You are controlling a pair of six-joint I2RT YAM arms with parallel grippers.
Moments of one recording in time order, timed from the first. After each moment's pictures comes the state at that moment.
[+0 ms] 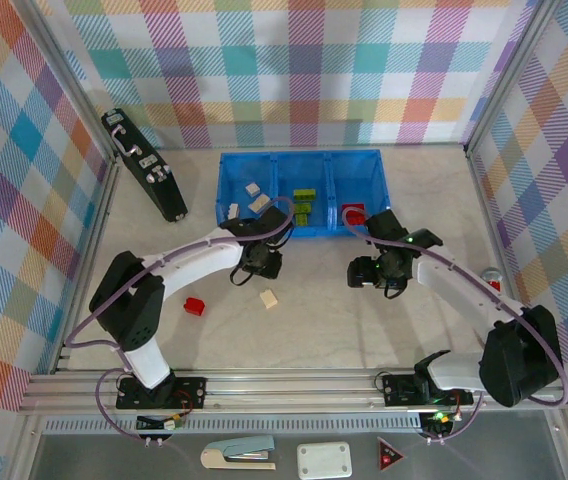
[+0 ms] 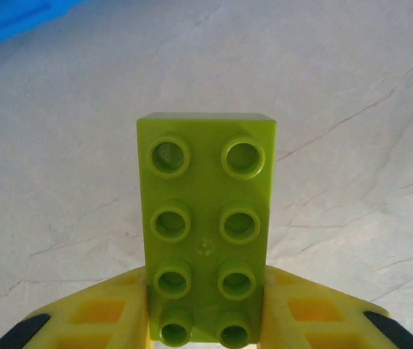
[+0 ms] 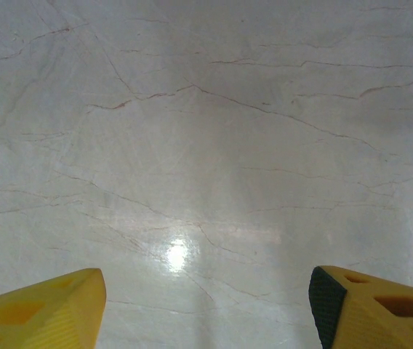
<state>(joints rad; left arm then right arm) -0.73 1.73 1.27 -0.80 -0.13 -0.38 0.46 1.29 0.94 -0.94 -0.05 0.44</state>
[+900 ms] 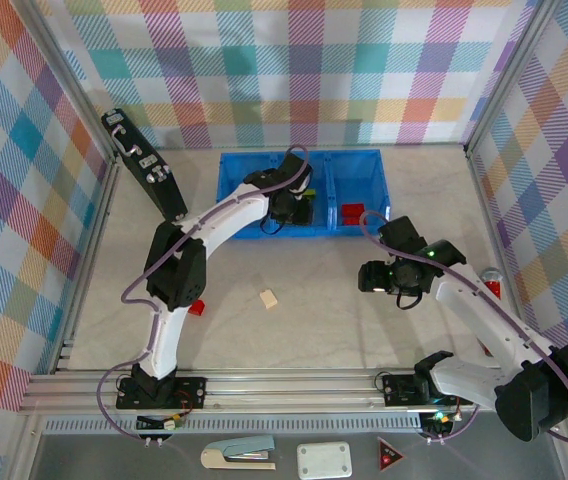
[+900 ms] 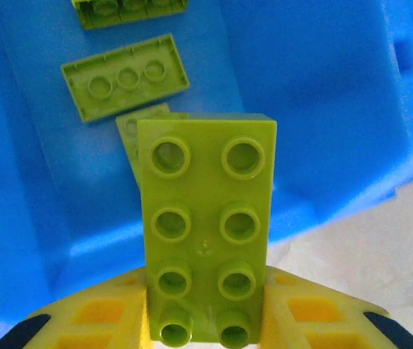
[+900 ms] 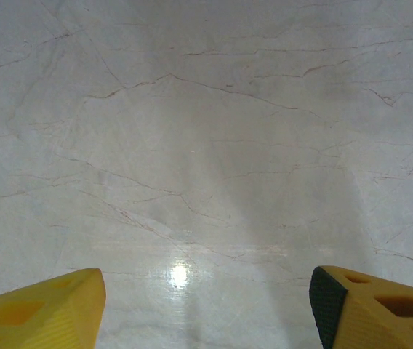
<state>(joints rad) -0.63 2.15 1.90 -0.81 0.06 -0.45 0.46 1.11 0.93 -1.04 0.00 0.48</state>
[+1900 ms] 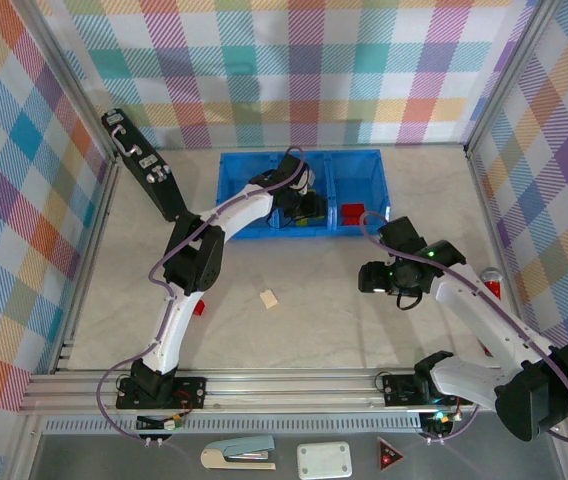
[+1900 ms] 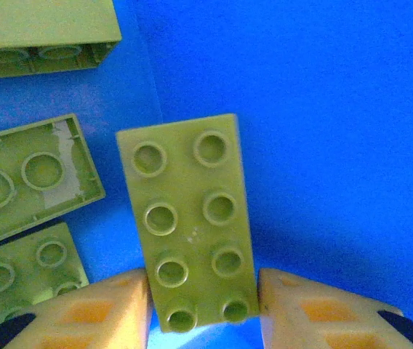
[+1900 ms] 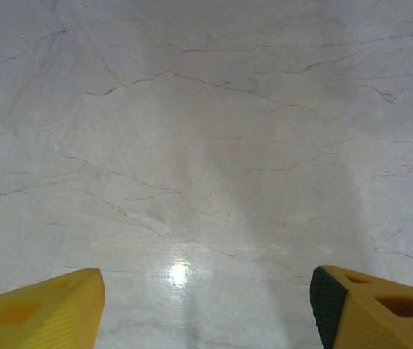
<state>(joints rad) -0.57 2.35 1.98 -0.55 0.35 -0.58 0.46 1.11 0.92 -1.04 0.00 0.48</state>
